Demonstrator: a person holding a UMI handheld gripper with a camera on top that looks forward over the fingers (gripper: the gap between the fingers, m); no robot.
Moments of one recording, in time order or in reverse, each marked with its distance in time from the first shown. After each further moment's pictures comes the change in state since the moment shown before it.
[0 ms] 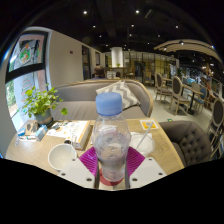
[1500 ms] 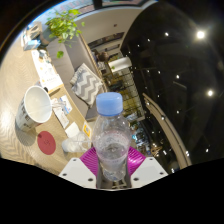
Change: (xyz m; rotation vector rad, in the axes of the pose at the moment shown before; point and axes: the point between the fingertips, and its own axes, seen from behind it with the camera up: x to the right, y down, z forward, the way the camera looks) arm 0.048 -0.068 -0.095 -0.027 0.677 -1.024
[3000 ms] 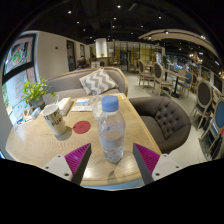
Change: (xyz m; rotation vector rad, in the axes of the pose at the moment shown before) arm -0.092 0.189 -0.087 -0.168 -0.626 1.053
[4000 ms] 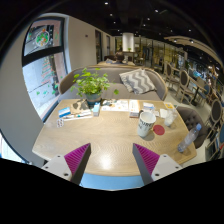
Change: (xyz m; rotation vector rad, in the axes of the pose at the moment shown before) arm -0.424 -0.034 -0.150 -0.099 -0.147 -0.149
